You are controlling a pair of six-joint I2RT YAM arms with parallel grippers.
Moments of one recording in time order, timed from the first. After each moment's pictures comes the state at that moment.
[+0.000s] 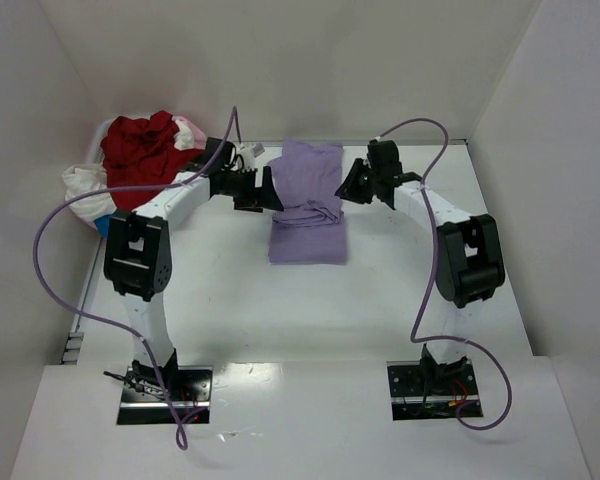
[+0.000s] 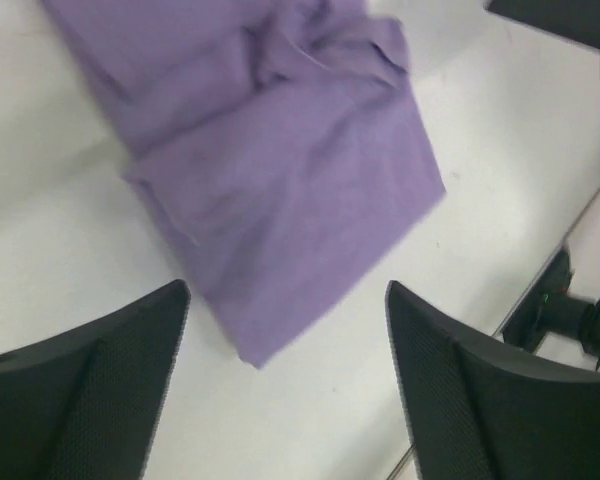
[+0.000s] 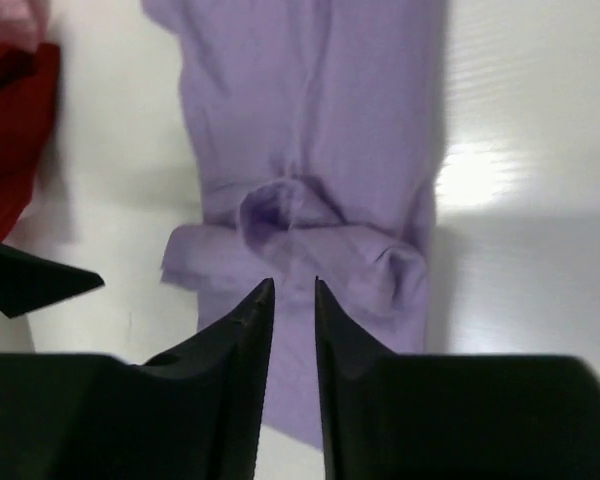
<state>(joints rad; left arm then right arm) -0.22 2.00 1.59 -0.50 0.66 -0.21 0.26 1.87 1.39 -0.24 -0.21 0.65</state>
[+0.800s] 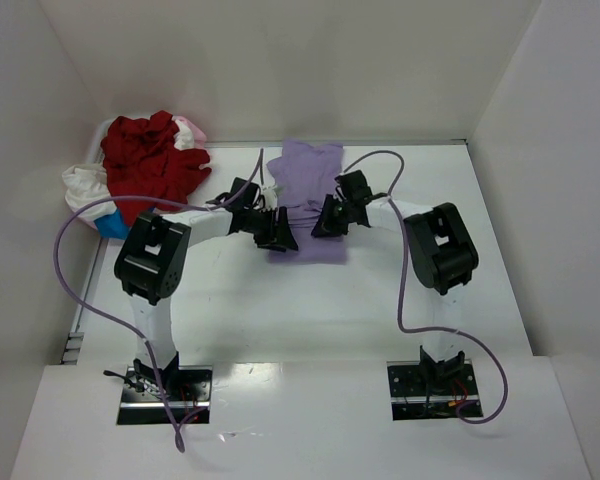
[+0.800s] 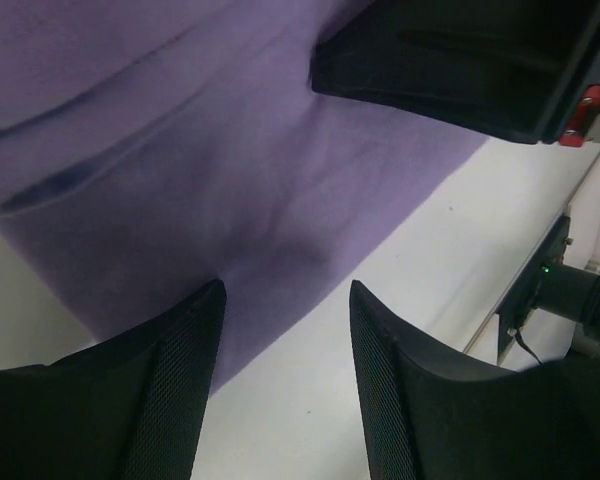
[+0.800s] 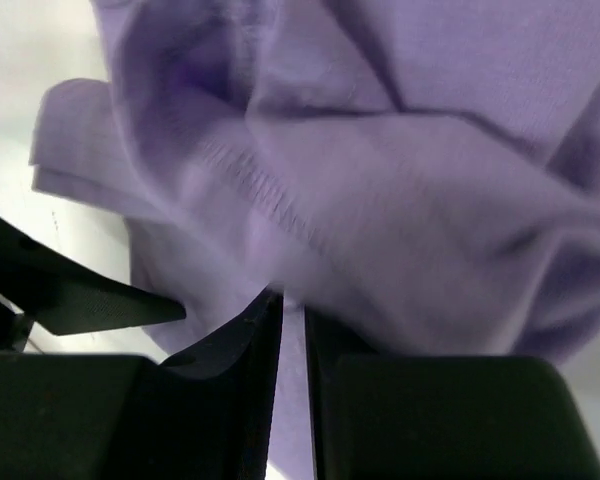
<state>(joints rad) -0.36 1.97 1.24 -0.20 0.67 -0.37 0.38 2.02 1.29 -0.17 -0.37 0.64</state>
